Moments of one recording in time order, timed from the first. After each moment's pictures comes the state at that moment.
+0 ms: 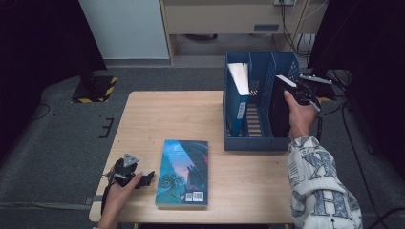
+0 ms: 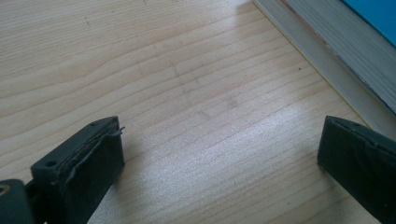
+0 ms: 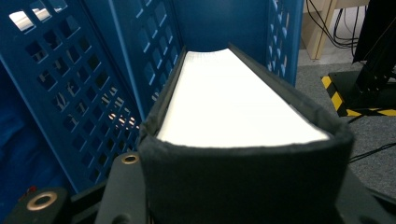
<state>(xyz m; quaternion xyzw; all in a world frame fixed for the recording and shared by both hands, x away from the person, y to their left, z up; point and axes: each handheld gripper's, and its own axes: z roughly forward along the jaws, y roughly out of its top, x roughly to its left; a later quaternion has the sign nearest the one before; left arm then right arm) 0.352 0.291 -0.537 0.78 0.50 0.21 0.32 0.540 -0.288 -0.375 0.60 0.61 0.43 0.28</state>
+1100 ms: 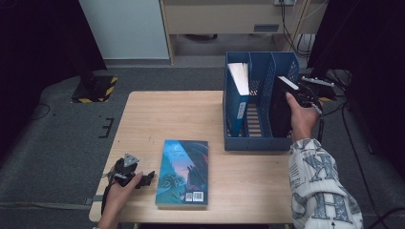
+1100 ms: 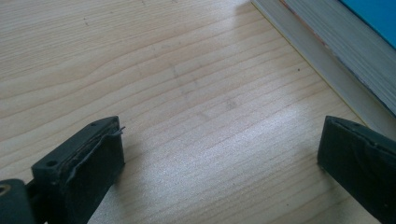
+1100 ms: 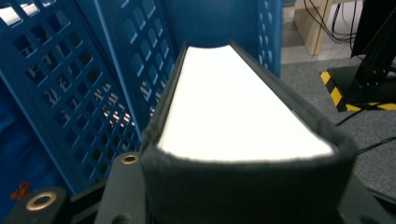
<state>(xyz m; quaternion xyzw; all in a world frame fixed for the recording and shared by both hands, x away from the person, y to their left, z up) 0.352 0.290 -0.537 0.78 0.50 0.21 0.32 0.534 -0.295 -0.380 0.61 0.60 0.43 0.27</state>
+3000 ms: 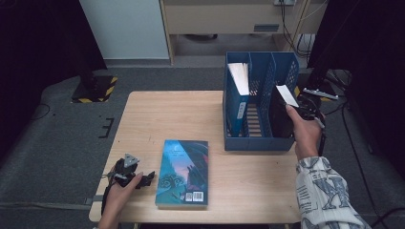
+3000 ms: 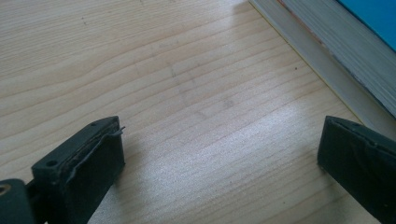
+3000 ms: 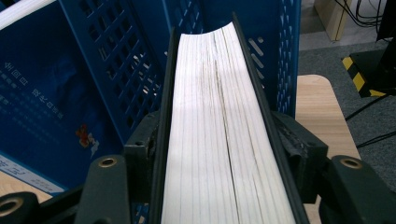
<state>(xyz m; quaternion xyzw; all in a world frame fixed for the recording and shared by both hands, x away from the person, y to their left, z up) 0.351 0.289 -0.536 0.78 0.50 0.20 0.32 0.489 -0.288 -0.383 0.61 0.61 0.45 0.24</state>
